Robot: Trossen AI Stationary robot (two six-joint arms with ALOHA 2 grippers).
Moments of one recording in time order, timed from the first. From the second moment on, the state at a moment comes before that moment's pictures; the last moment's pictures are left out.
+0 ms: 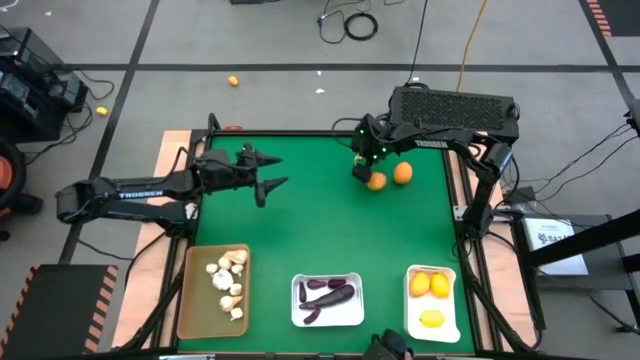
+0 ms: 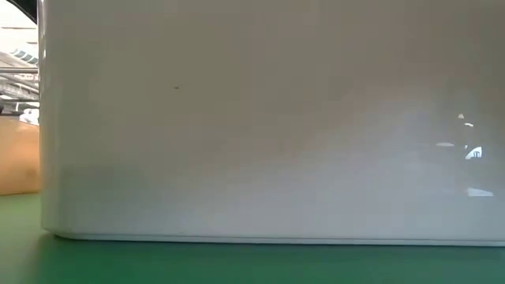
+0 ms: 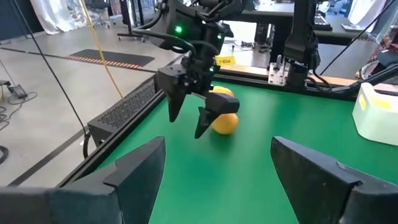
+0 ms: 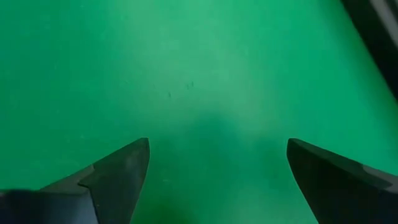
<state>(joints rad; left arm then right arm) 0.33 0.97 0.50 0.28 0.05 0.01 -0.65 1.84 1.15 -0.43 -0.11 -0.16</state>
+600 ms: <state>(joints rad) 0.34 1.01 0.50 0.33 0.04 0.01 -0.55 1.74 1.15 -0.64 -0.02 0.28</state>
